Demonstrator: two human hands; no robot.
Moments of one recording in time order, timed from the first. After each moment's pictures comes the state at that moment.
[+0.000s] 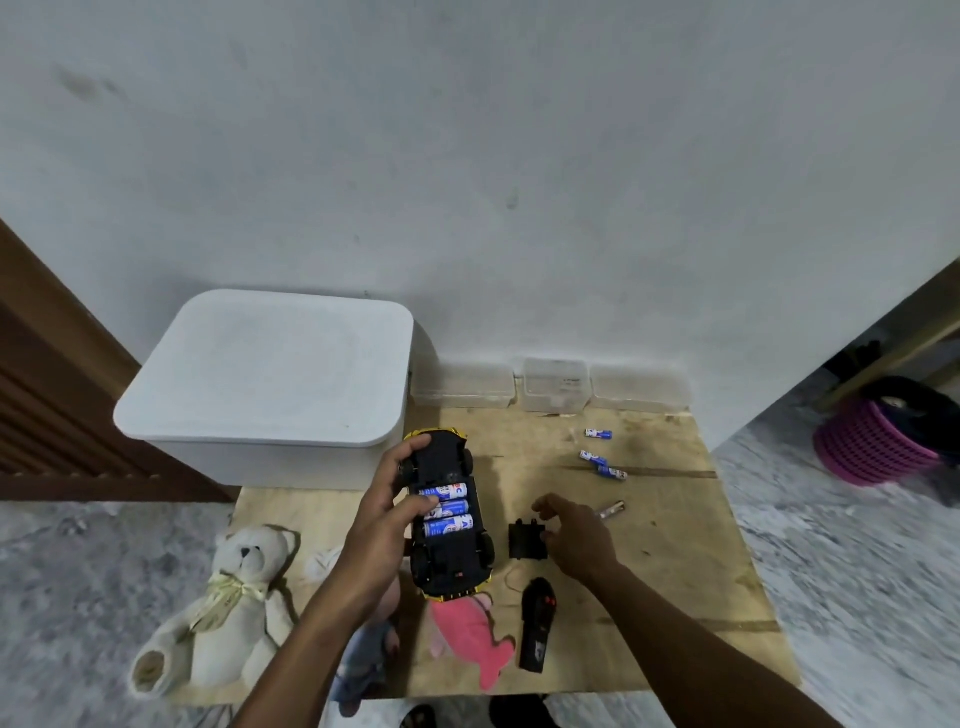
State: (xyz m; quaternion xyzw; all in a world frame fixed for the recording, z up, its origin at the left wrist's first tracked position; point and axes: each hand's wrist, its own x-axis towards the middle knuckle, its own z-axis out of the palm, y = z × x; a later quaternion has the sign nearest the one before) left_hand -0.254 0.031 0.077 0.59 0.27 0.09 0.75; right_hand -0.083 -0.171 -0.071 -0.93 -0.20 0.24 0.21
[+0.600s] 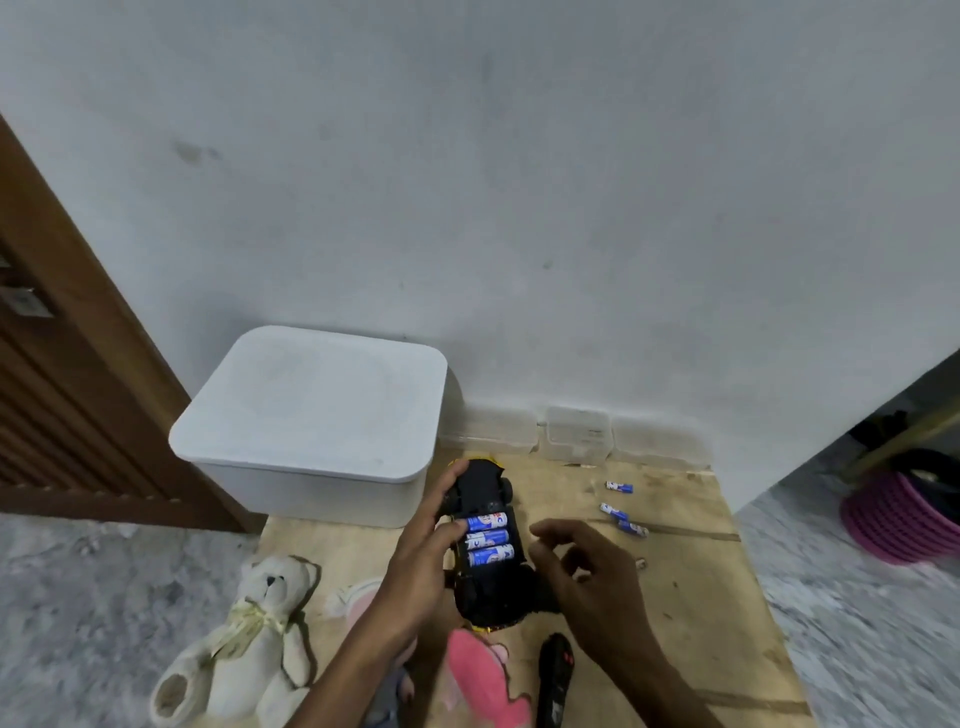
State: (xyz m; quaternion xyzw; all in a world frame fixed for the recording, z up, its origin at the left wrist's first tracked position) left_hand -0.248 0.028 0.086 0.59 0.25 0.11 0.76; right_hand -0.160 -0.142 0.077 -0.85 -0.23 0.09 0.46
